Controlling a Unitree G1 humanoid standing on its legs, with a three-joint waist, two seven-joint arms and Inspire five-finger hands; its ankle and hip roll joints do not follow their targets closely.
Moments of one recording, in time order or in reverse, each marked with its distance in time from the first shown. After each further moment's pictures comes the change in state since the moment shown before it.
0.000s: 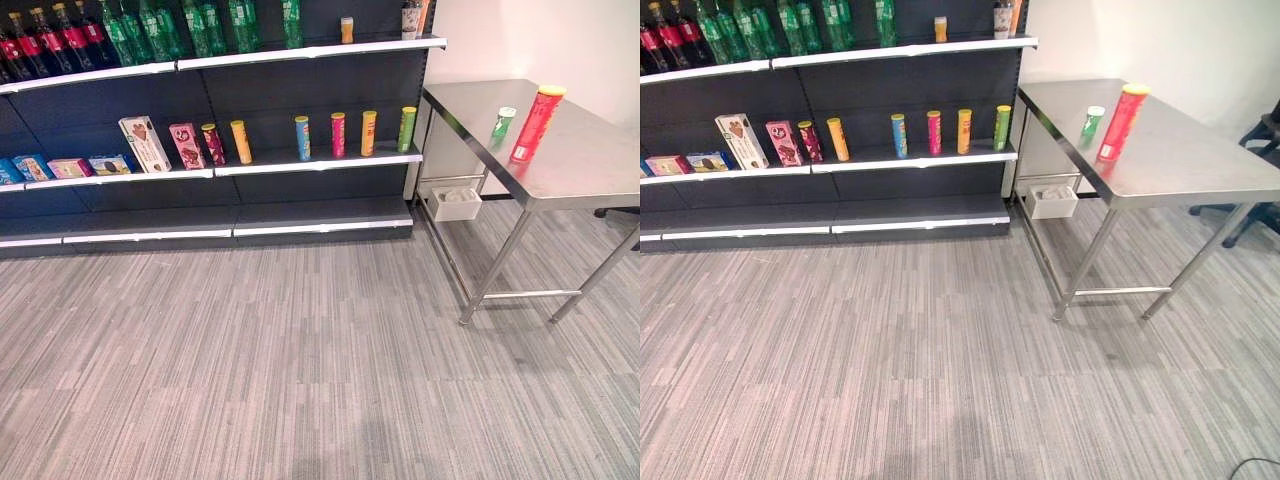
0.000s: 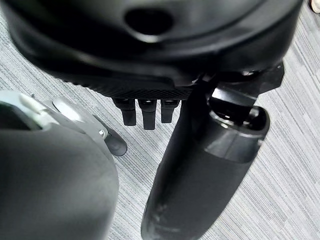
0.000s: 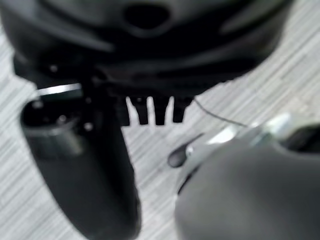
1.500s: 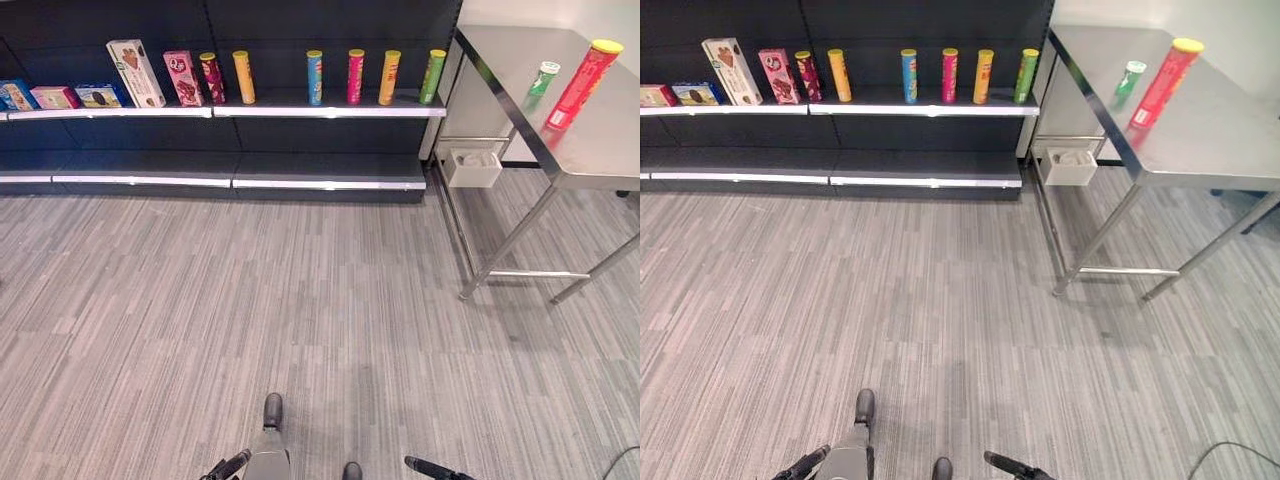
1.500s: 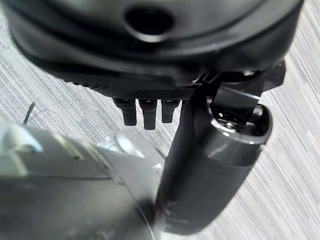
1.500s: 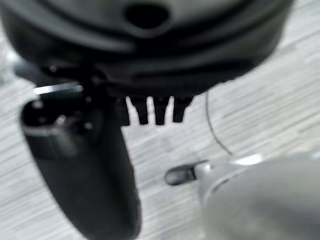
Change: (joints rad) left arm -0.165 0.028 0.050 0.045 -0.074 -0.023 0.028; right arm -0.136 -0.015 0.060 0.042 -0.113 0.003 -0.008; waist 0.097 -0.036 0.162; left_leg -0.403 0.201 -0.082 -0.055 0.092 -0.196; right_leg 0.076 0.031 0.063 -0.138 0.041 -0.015
